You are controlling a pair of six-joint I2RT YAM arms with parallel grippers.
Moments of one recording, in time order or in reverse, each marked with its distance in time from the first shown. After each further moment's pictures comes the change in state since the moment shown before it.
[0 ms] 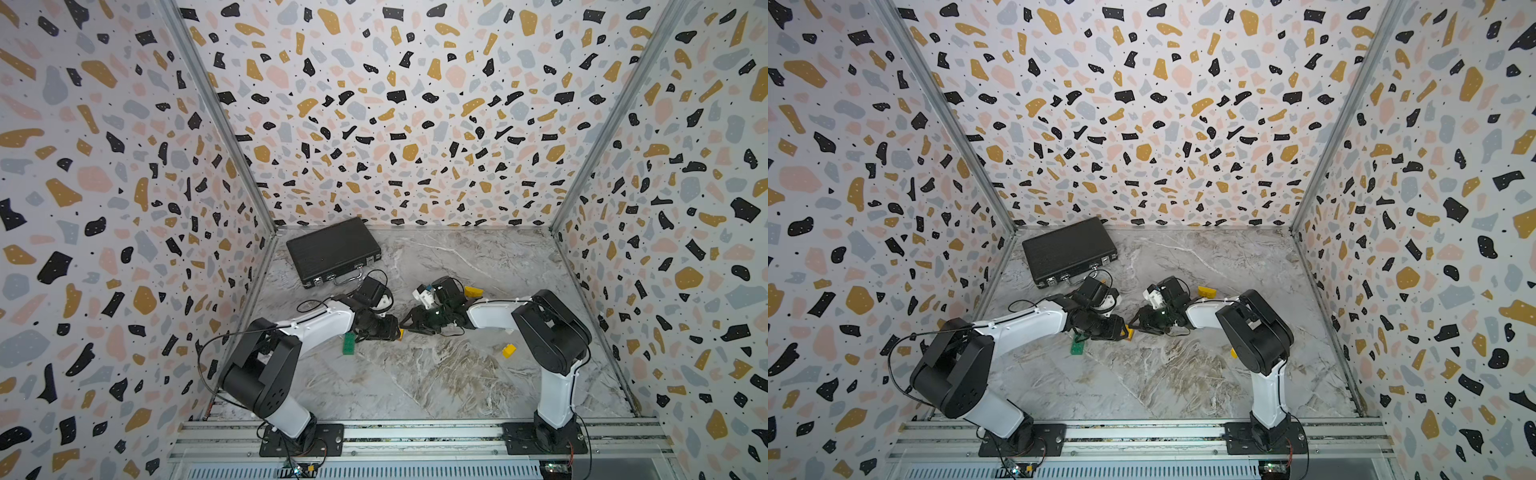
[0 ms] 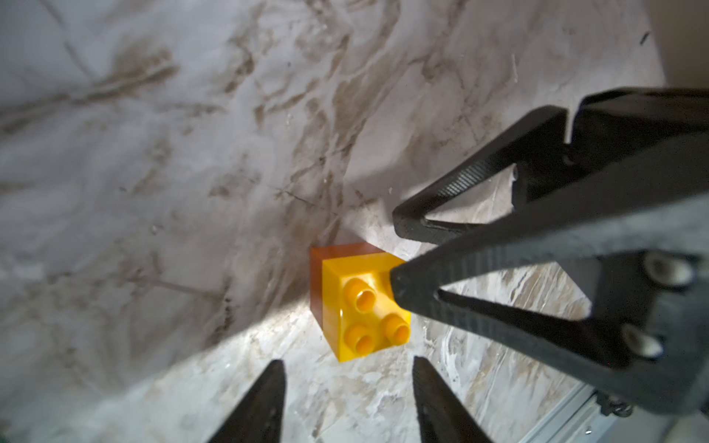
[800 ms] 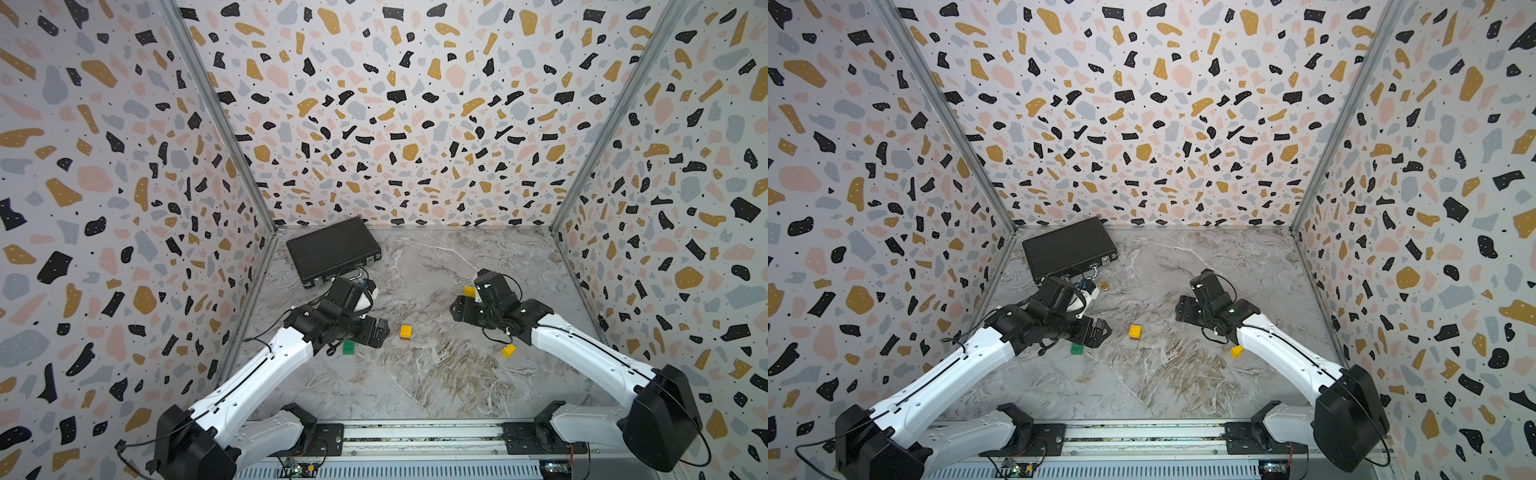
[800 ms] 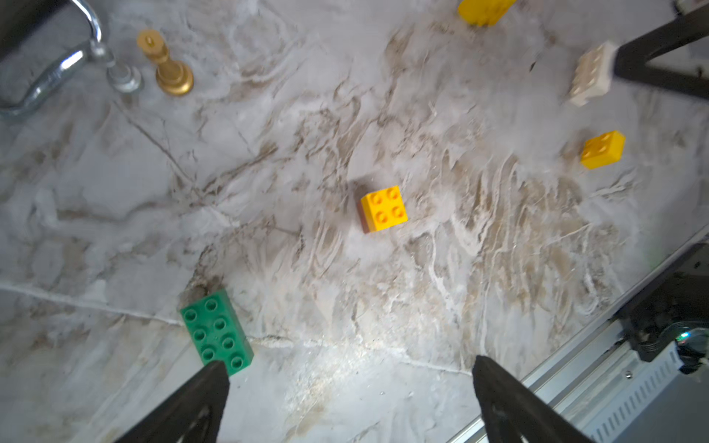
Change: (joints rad) left arm -0.020 -0.445 -0.008 -0.307 -0.189 0.189; right arm -0.085 -0.707 -0.135 -0.644 0.734 -0.010
